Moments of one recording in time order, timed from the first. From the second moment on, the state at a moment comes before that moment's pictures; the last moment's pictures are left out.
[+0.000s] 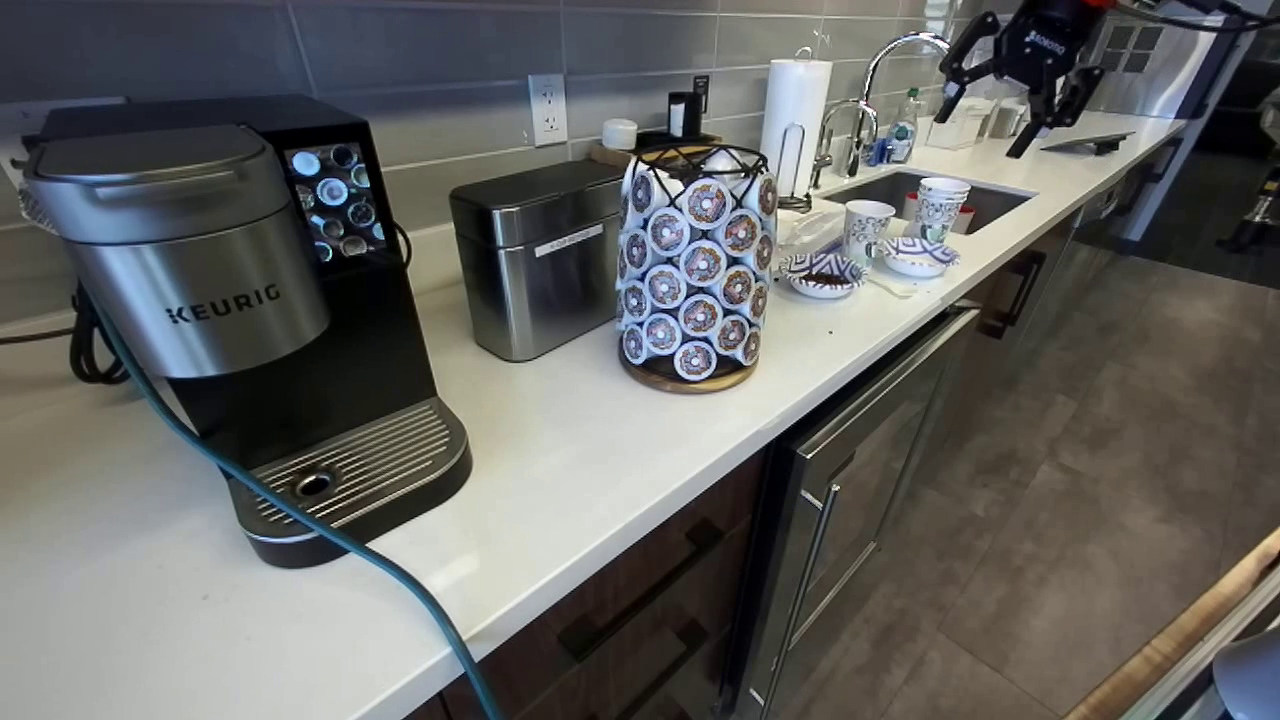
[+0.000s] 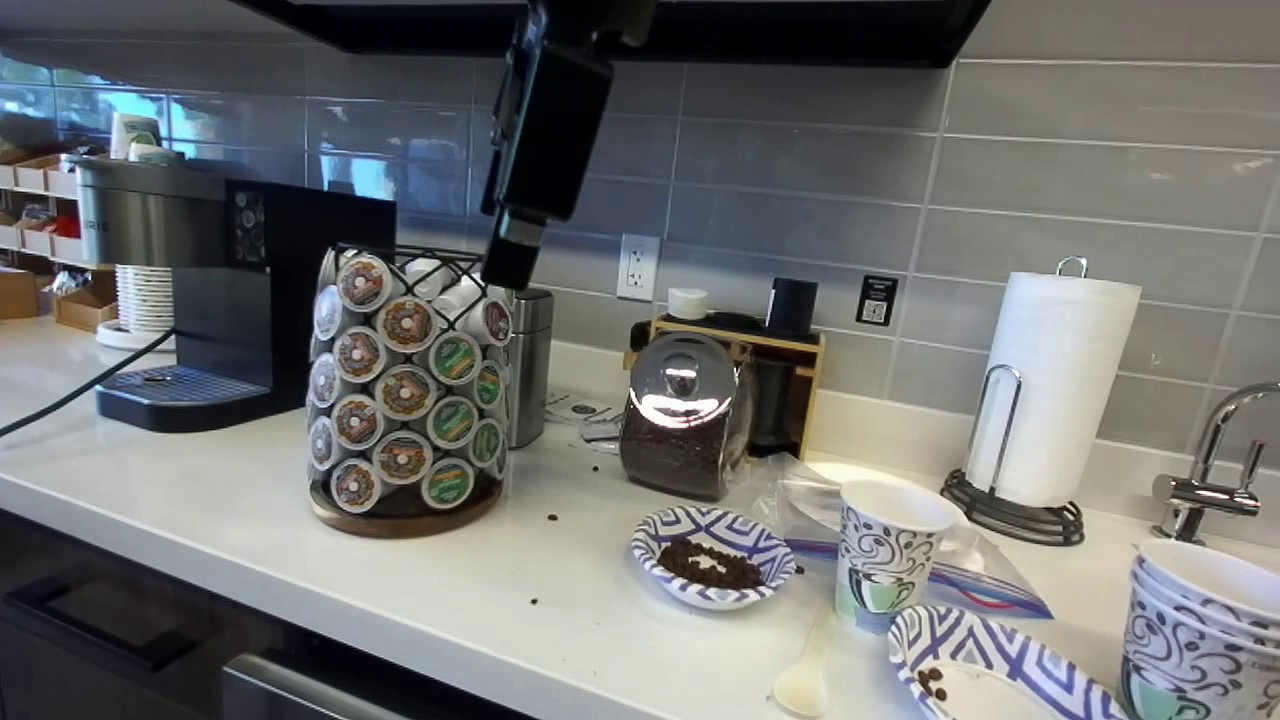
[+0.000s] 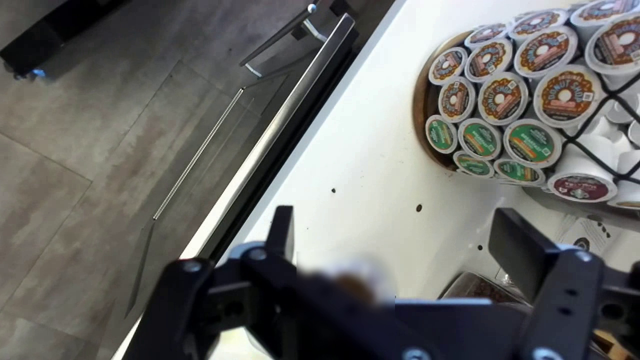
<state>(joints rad) -0.12 -0.30 -0.16 -2.20 0.36 1.88 0.25</state>
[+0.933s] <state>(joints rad) -0.12 -0.11 -0.19 -2.07 0.55 1.73 0.28</state>
